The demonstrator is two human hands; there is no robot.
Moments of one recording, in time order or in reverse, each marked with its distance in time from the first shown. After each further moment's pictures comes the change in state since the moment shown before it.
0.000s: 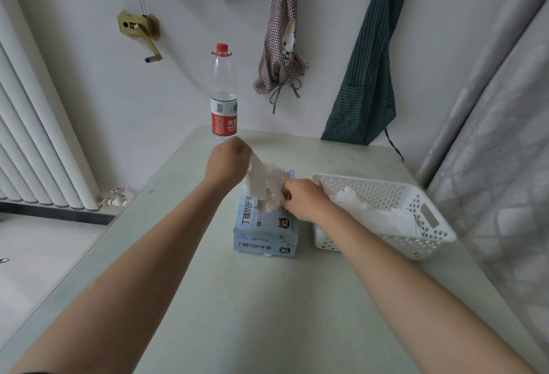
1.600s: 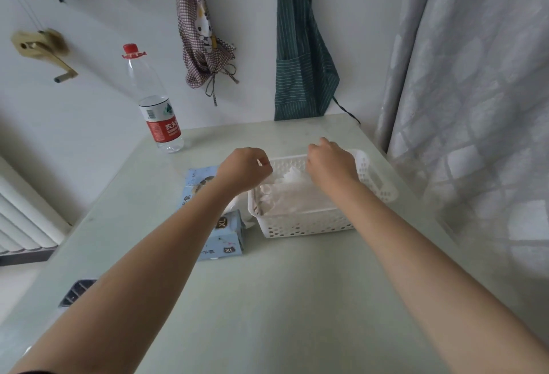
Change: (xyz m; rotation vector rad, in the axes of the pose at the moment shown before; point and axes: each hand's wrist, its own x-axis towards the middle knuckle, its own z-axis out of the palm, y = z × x) left_hand -0.027 0.106 0.109 0.270 -0.451 0.268; right_hand -0.049 0.143 -0.043 -0.221 0.361 0.226
